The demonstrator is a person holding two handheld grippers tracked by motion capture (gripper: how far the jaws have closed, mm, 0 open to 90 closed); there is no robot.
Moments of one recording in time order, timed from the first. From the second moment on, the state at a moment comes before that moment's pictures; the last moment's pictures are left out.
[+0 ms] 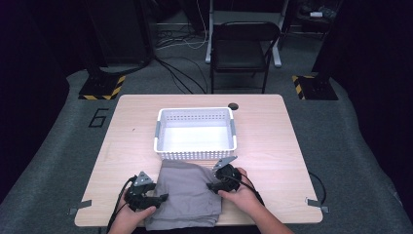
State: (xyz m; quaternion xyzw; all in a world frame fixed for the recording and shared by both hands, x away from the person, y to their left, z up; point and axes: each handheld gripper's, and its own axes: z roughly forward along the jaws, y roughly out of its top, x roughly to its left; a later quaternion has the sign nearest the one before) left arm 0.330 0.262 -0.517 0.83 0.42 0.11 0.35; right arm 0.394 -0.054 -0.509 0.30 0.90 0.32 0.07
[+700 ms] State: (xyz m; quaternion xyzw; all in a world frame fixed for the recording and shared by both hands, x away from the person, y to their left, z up) left arm 0.330 0.265 -0.511 0.81 0.46 0.11 0.35; right arm 0.388 -0.053 -0.508 0.30 0.89 0.33 0.06
